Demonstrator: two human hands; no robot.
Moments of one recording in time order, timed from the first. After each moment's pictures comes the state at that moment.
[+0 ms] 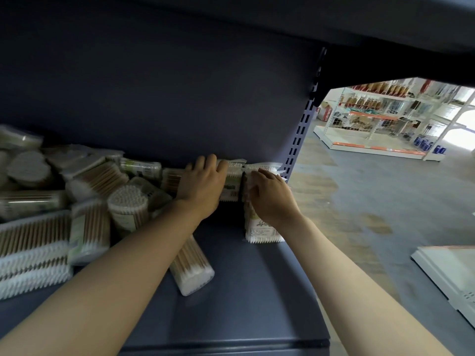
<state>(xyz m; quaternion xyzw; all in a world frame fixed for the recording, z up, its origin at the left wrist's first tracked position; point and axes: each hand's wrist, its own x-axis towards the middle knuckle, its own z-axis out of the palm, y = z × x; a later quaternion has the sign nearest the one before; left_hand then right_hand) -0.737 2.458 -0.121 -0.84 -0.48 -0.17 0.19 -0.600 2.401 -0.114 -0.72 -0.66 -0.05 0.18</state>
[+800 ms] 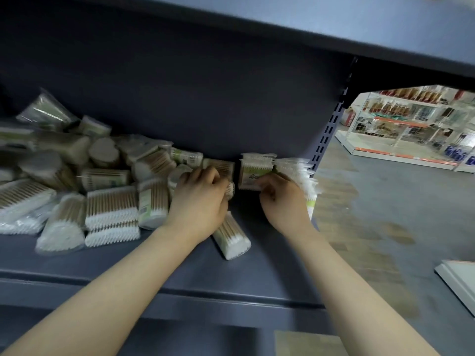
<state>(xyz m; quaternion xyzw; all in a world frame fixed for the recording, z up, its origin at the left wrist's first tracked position) -0.828 2.383 -0.115 -0.84 -0.45 -0.26 0.13 -0.664 2.357 -0.114 -0.65 -0.65 -0.01 0.38</state>
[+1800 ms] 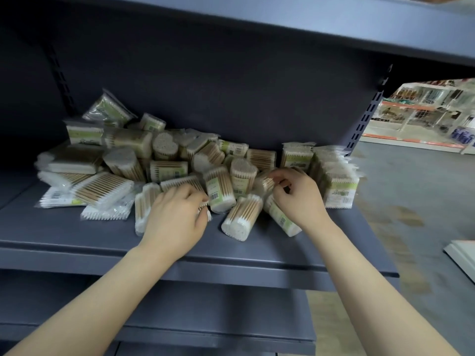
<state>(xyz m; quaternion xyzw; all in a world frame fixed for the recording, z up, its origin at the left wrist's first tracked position) -0.981 2.364 -0.141 -0.83 -0.48 -0.27 0.07 -0.763 2.336 -0.106 -0.69 -0.62 0.07 0.38</state>
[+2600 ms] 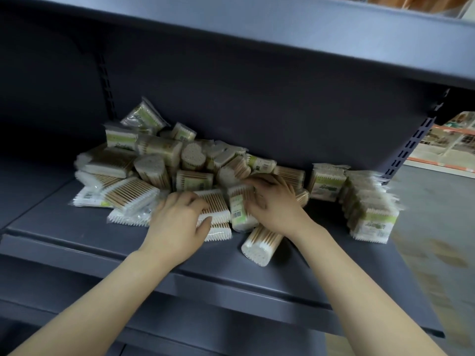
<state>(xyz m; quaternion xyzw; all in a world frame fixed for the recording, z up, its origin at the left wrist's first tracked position) -1.006 2.383 -0.141 -0.81 -0.55 -0.21 0.05 -0.808 2.391 -0.100 -0.61 -0.77 0.04 0.16</state>
